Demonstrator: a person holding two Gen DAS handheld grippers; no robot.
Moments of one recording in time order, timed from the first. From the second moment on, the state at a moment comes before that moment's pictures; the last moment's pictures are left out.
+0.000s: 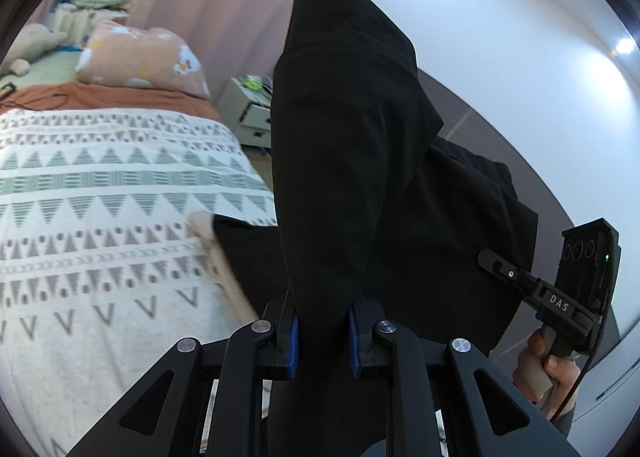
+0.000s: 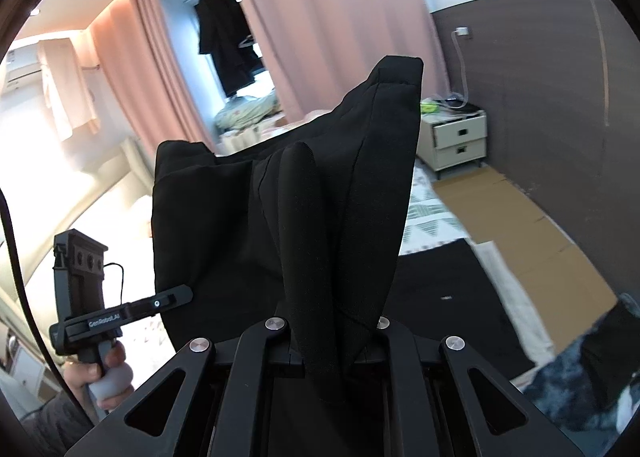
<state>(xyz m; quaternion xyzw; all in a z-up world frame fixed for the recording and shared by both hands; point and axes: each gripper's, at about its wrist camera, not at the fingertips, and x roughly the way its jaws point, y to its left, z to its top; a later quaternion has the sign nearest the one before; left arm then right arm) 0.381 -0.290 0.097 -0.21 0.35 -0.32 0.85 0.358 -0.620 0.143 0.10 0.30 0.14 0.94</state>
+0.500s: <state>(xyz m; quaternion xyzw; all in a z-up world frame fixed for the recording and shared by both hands) 0.423 -0.388 0.054 -0.20 0.42 -0.36 0.81 0.402 -0.690 0.116 0.11 0.35 0.08 0.93</state>
